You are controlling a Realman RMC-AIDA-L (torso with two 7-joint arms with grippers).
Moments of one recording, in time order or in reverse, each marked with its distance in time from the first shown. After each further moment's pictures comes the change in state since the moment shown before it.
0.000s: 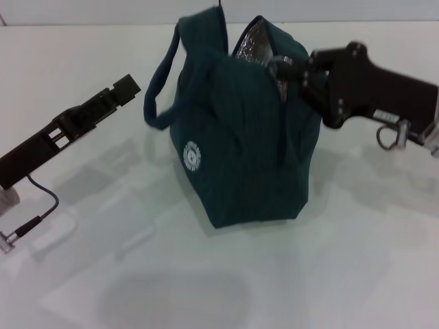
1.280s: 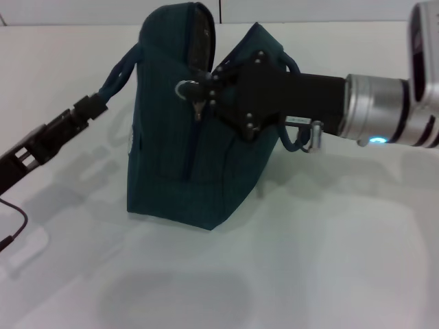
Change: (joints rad) left arm 0.077 0.017 -0.042 0.007 0.006 0.017 0.142; right arm 0.170 0.014 -0.371 0.004 0.216 0.152 0.000
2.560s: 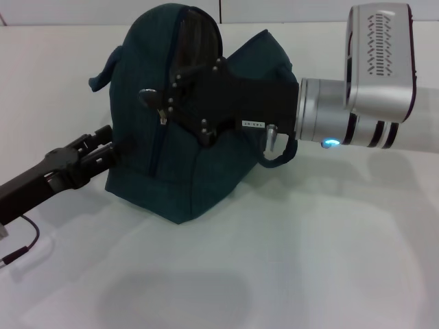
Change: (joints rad) left arm -0.009 -0.019 -0.011 0.052 0.169 -0.112 0.112; right arm 0.026 0.000 -0.269 -0.101 0.211 0.226 -0.009
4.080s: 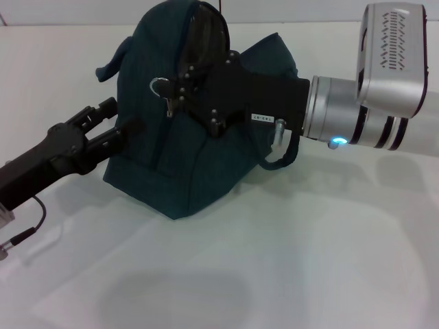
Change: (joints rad) left arm -0.040 -0.005 -0.015 -0.027 -0.049 0.057 0.151; right arm -0.024 0.000 0.007 0.012 0.047 0.002 0.001
